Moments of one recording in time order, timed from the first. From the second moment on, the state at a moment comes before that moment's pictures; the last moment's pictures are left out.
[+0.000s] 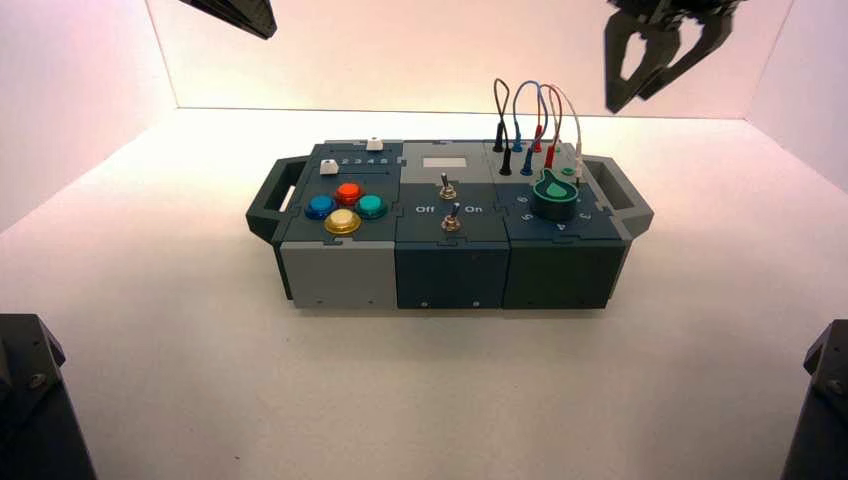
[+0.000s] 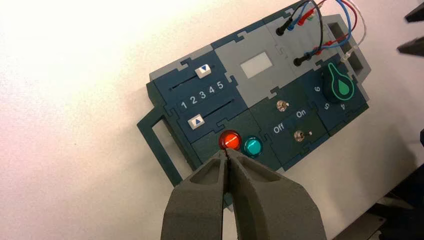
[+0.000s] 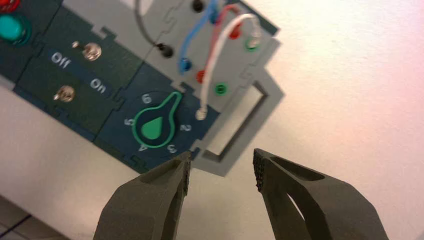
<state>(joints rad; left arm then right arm) -0.31 -0.44 0.79 -0.48 0.78 0.44 0.39 -0.31 0.77 0.03 0.84 -0.25</state>
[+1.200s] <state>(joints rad) -0.30 -0.43 0.79 -0.48 0.79 0.44 0.43 -0.06 0.68 0.02 0.83 -0.26</state>
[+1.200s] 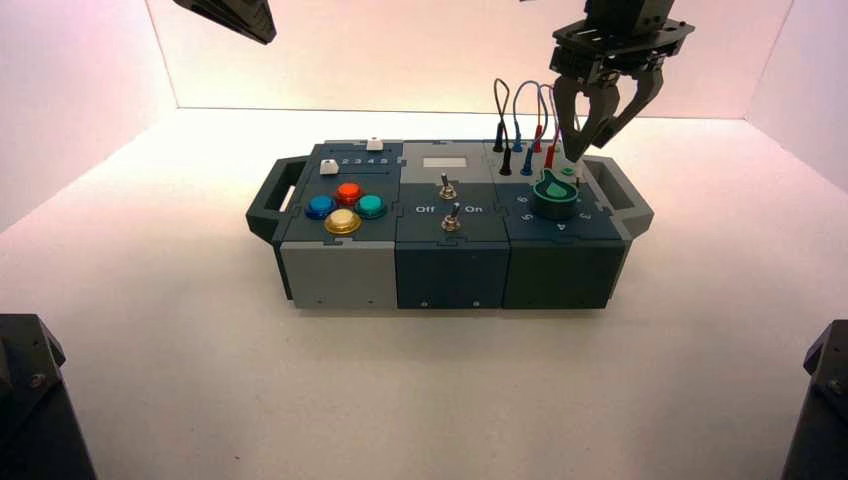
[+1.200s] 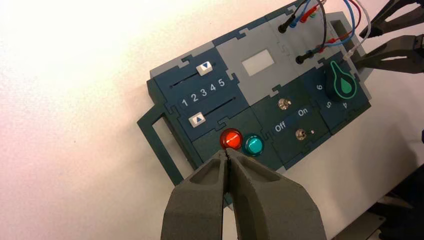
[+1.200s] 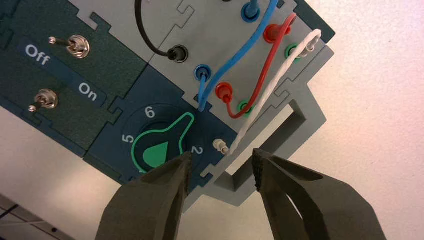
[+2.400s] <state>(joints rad) -0.30 -0.43 0.79 -0.48 0.78 0.44 0.43 -0.01 0.68 0.00 0.79 -0.26</state>
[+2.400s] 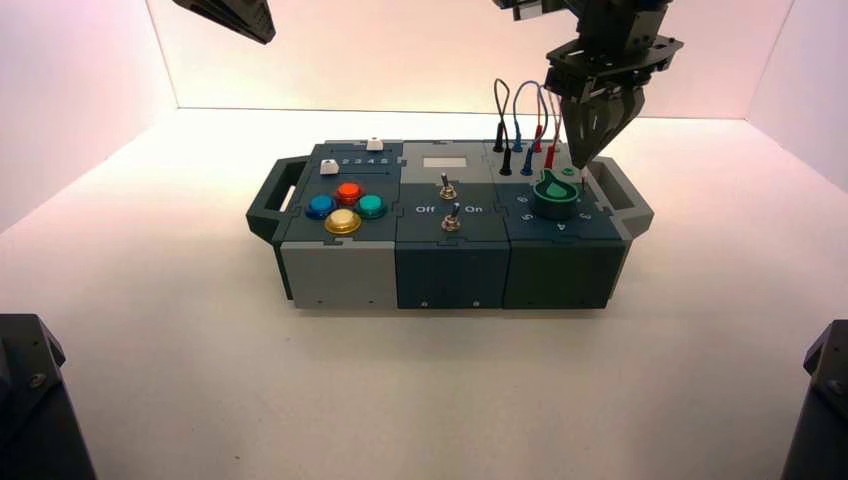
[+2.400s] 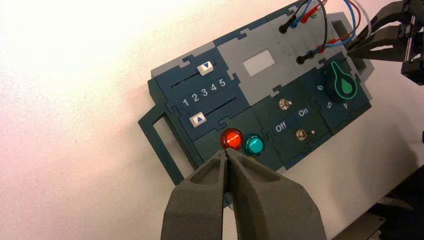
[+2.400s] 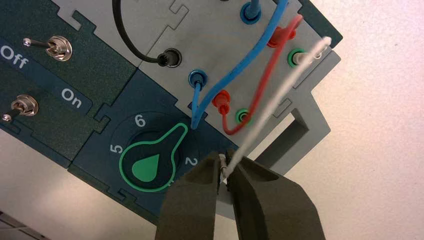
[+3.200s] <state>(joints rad) -0.30 -0.44 0.80 -0.48 0.76 0.47 0.43 -0.11 0.74 0.00 0.62 -0.23</state>
